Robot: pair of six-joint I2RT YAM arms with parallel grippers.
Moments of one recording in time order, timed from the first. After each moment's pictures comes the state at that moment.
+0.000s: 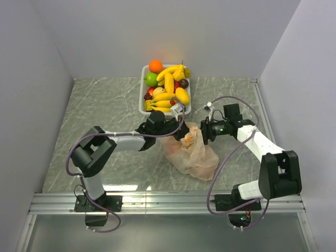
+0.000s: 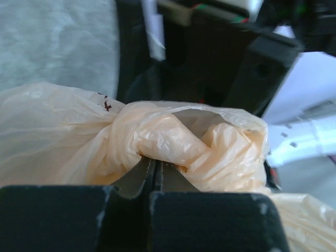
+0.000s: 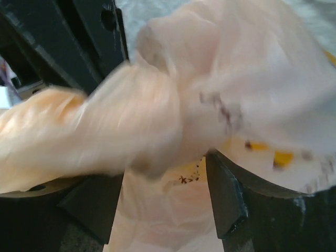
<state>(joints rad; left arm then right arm) -0.79 1.78 0.94 0.71 0.59 -0.75 0.15 1.38 0.85 -0.44 -1.03 -0.14</state>
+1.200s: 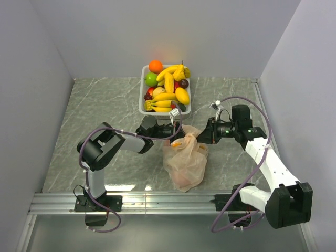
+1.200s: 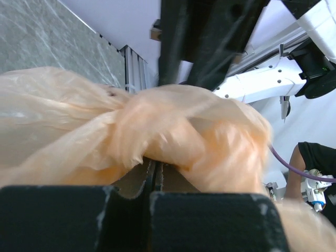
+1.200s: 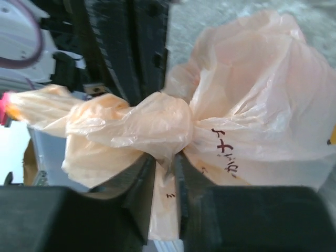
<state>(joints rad) -0.74 1.90 0.86 1.21 0.97 -1.04 0.16 1.10 0.82 -0.48 -0.97 0.12</state>
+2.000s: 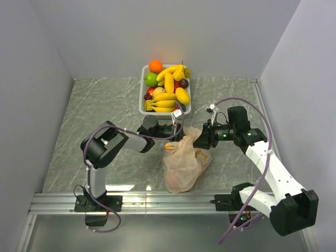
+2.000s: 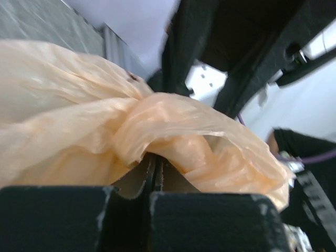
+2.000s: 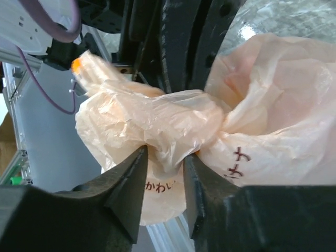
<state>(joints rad) -0.74 1.94 0.88 1.26 1.04 -1.13 0.26 1.04 0.85 -0.57 -0.90 0.05</state>
